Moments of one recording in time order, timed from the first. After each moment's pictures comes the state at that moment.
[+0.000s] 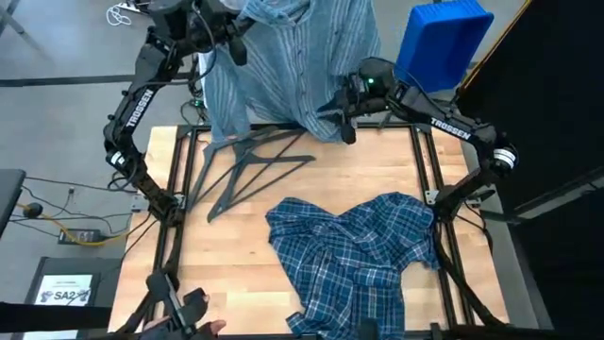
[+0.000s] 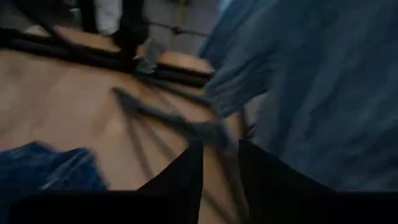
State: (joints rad) left arm 0.94 1.60 2.08 -0.46 0.41 0.25; right arm -0.61 1.48 1.46 -0.29 -0.42 -0.49
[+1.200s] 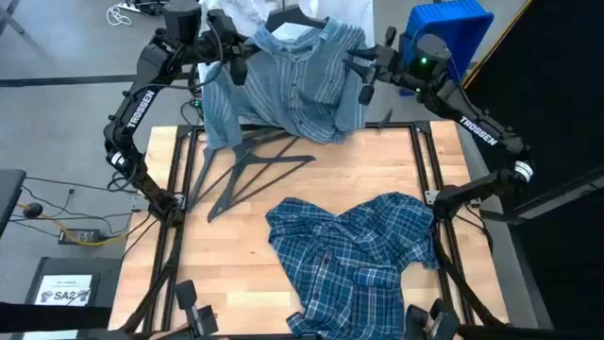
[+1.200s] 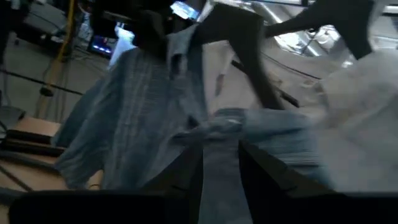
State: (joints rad) left arm 0.92 1.60 2.08 -0.72 0.46 0.31; right arm -0.78 1.34 1.46 -0.03 -0.33 -0.49
